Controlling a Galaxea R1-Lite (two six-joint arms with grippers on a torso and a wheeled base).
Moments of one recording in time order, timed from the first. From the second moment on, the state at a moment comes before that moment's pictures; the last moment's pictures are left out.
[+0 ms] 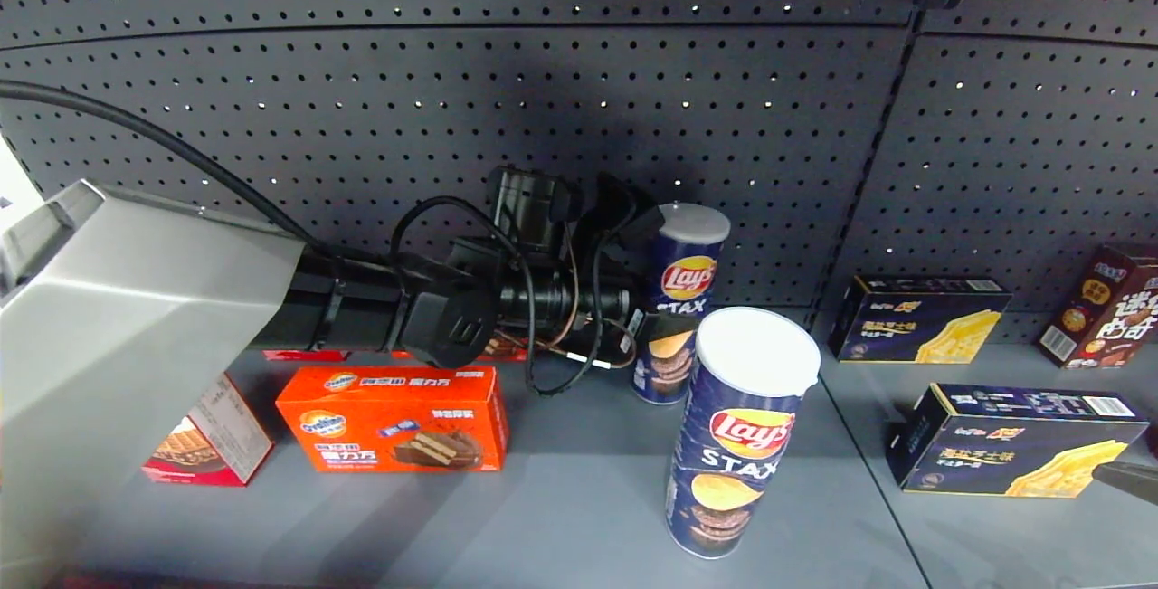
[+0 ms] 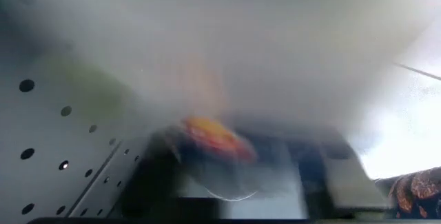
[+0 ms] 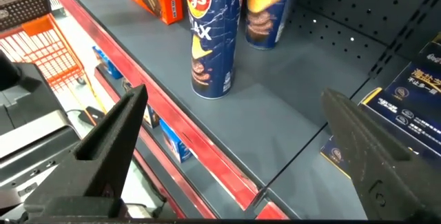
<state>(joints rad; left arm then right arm) -0.57 2.16 -1.51 -0.27 -0.48 0.22 0.53 0.67 -0.37 -0.18 0.26 -0.12</state>
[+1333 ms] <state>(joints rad) -0.55 2.04 -1.36 -0.28 -0.48 0.23 0.51 0.76 -0.37 -0.21 0.25 0.02</state>
